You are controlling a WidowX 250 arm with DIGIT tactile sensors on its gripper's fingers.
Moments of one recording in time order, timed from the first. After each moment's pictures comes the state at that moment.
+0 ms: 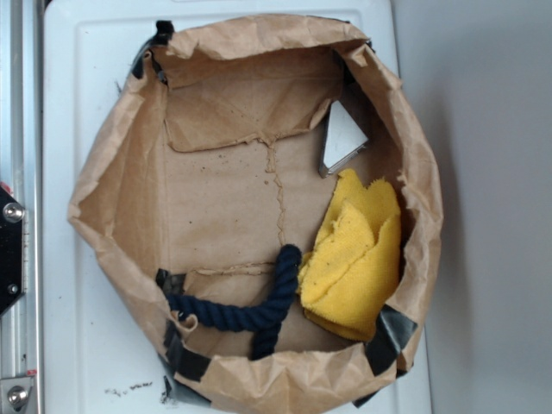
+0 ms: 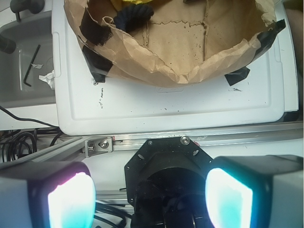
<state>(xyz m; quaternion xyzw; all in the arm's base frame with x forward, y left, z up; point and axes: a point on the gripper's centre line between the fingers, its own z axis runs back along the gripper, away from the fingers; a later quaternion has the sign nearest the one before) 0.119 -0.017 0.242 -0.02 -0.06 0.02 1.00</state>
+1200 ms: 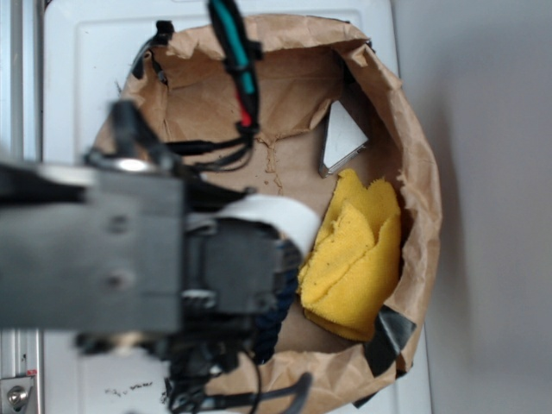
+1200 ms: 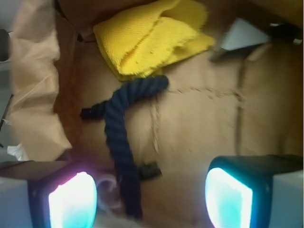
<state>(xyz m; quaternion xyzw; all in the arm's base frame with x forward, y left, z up) 0.255 -0.021 0.146 -0.04 -0.08 0.04 1.00</state>
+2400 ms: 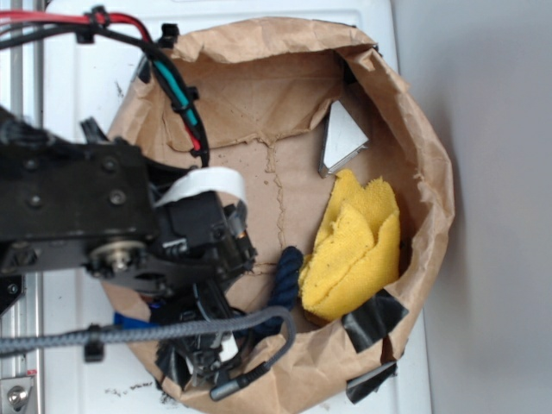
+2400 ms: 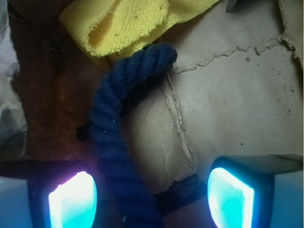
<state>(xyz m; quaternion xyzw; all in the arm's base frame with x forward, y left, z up) 0.224 -0.065 0.103 -0.16 -0.07 0.10 0.98</state>
